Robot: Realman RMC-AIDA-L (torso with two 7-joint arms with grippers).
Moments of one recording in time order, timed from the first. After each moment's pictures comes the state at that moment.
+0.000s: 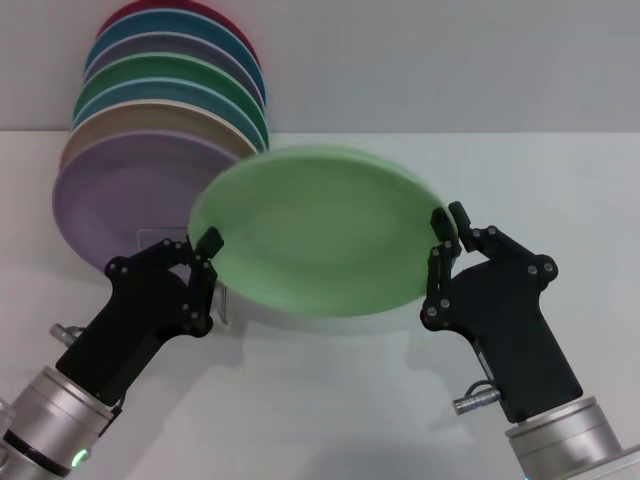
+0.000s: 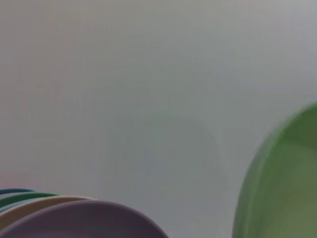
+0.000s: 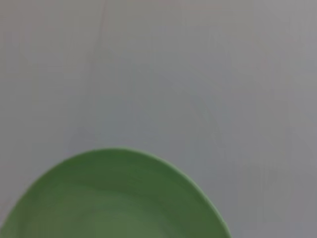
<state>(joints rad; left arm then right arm) -0.28 -2.08 -0.84 -0.32 2.83 1.40 -0.28 0.21 2.09 0.20 0.86 -1.92 -1.43 -0.69</state>
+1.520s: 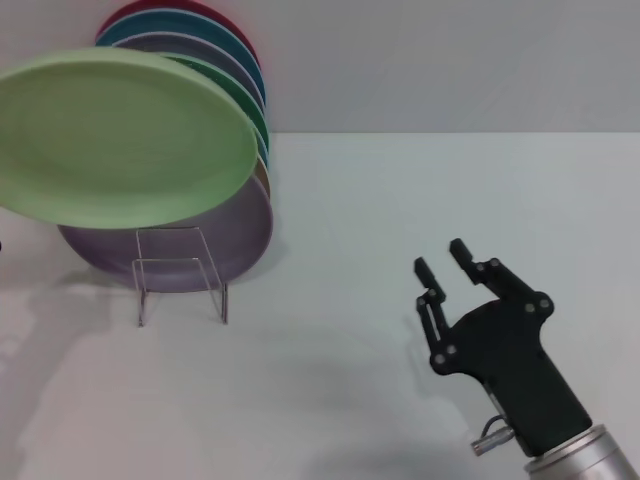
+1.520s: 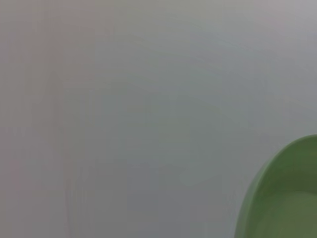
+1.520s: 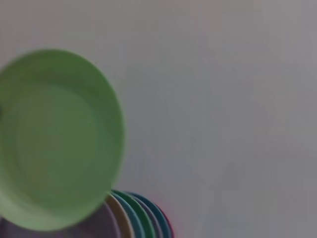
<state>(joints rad) -0.29 -1.98 -1.09 -0.16 2.78 1.75 -0.10 0.23 2.09 0.11 0.68 -1.91 -1.46 -0.58</state>
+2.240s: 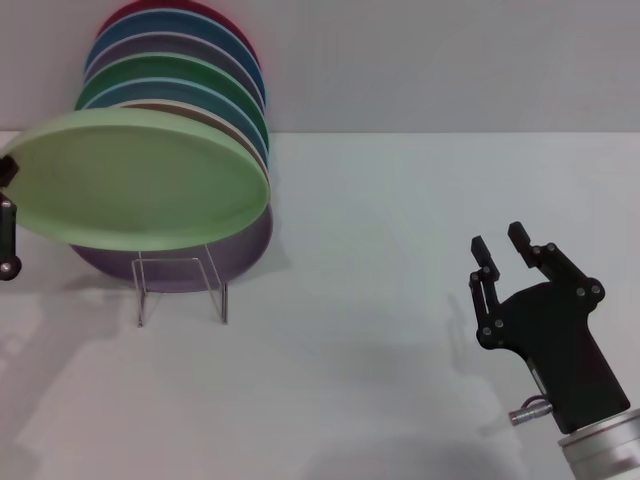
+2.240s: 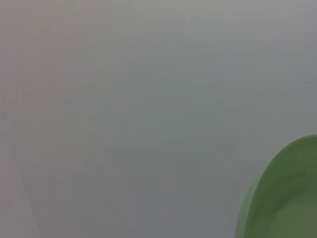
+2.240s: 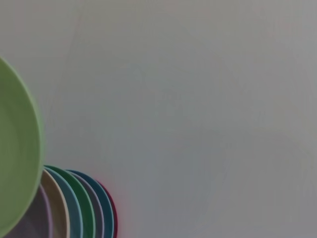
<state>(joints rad) -0.34 -1.96 -1.09 -0.08 2.87 1.75 0.07 0.23 2.08 0.14 0.66 -1.83 -1.48 -0.59</state>
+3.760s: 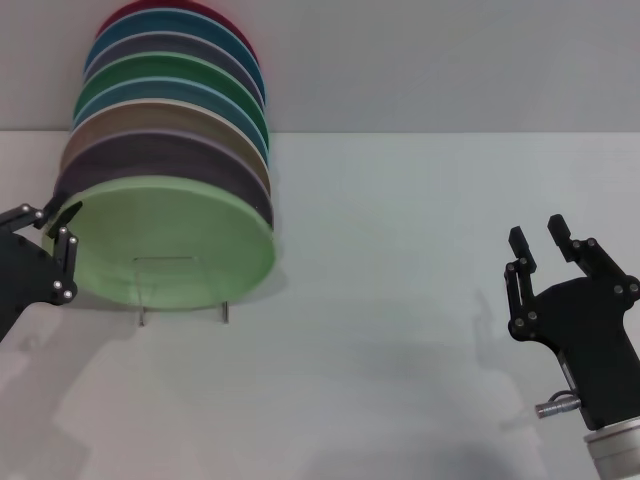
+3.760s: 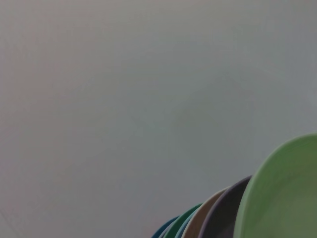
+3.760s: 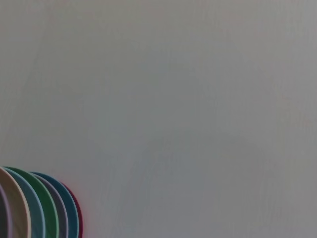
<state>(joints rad) -0.36 -2.01 -1.06 -0.05 2.87 1.56 0.33 0.19 2.08 0.18 0.66 -1.83 -1.52 -0.60</state>
